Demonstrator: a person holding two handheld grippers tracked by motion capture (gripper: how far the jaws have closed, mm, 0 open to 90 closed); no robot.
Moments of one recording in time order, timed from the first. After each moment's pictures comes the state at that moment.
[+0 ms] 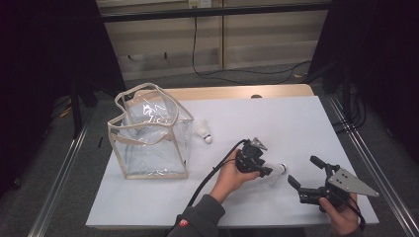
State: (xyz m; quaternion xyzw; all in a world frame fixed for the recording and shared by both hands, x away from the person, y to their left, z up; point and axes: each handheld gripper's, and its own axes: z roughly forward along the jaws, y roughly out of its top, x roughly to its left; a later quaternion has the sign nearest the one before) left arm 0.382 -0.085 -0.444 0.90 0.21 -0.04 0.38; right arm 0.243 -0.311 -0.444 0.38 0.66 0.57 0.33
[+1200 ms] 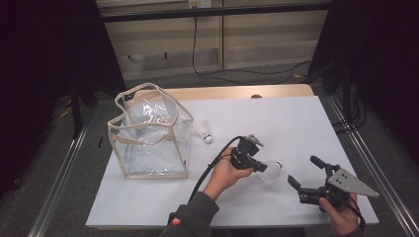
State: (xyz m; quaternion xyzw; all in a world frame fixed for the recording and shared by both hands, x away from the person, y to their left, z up) left arm 0.383 -0.066 -0.419 0.90 0.21 -0.09 0.38; right arm 0.243 -0.310 -0.444 0.38 0.66 0.56 0.33
